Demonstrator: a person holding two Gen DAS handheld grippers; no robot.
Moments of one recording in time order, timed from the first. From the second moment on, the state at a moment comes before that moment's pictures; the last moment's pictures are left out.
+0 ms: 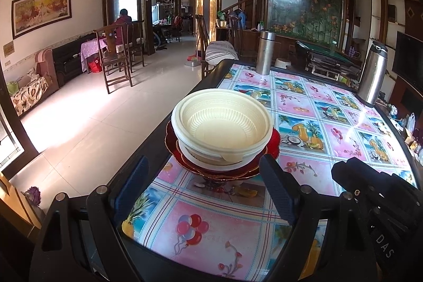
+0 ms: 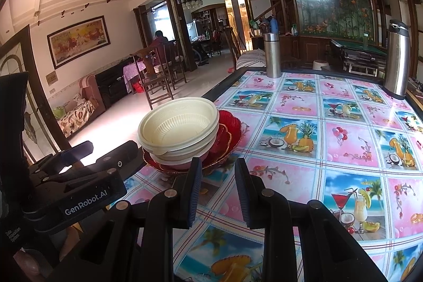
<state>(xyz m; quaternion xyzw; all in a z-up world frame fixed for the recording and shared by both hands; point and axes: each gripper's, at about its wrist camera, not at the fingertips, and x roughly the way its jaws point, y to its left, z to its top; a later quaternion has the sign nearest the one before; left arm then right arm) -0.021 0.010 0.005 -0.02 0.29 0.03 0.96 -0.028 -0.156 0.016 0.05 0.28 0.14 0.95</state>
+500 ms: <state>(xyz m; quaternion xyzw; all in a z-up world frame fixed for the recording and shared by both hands) -0.028 0.011 0.017 -0.02 0.27 -0.01 0.96 -0.034 -0.157 0.019 0.05 0.26 0.14 0.95</state>
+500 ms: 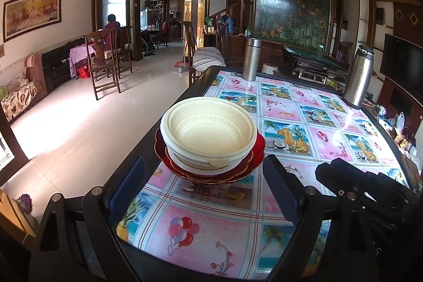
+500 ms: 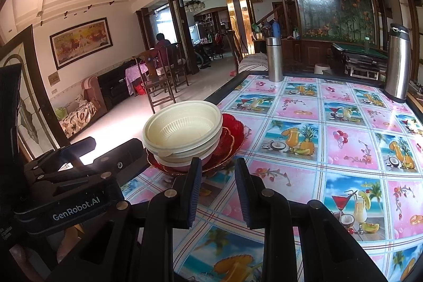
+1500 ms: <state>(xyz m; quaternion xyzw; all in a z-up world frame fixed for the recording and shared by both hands) -0.024 0.038 0.012 -0.05 0.28 0.04 0.96 -0.048 -0.163 0.026 0.04 0.20 0.11 0.97</state>
